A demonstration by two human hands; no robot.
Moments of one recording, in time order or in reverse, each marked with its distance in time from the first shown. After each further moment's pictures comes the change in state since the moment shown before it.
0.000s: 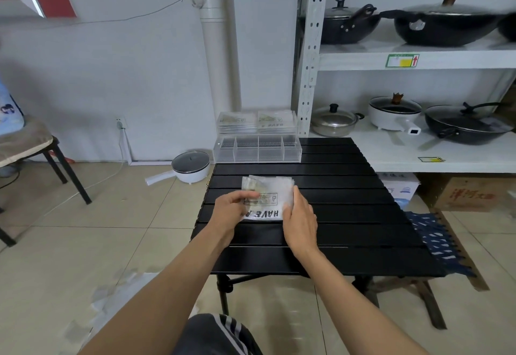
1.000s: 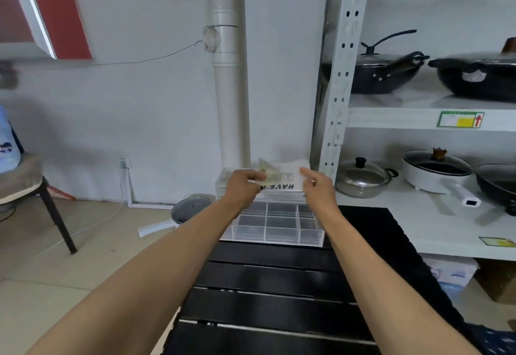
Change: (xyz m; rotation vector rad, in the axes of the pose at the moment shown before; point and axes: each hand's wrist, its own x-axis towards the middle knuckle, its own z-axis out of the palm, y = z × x) left_hand 0.241 0.129 0.026 0.429 0.143 0.270; right_hand 0.286 -0.066 -0.016 0.431 -0.041 -0.062
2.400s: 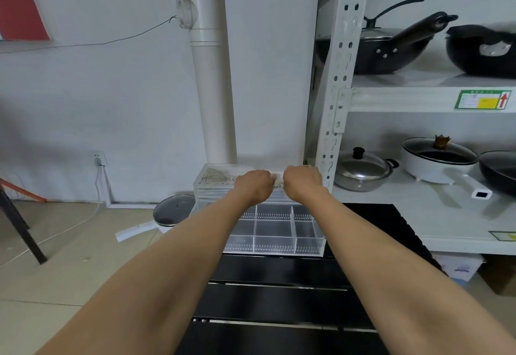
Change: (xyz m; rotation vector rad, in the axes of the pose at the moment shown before) left_hand 0.098 -0.037 0.070 0.876 -0.277 0.207; right_hand 0.084 0.024 0.033 -1.272 -0.256 -0.219
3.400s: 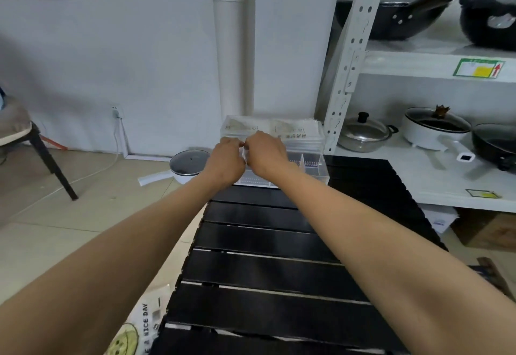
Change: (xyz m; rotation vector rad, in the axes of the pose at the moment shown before) left_hand -0.170 -0.048 -0.028 -0.285 0.197 -0.159; right_hand -0.119 -0.121 -0.050 0.253 0.006 -0.169
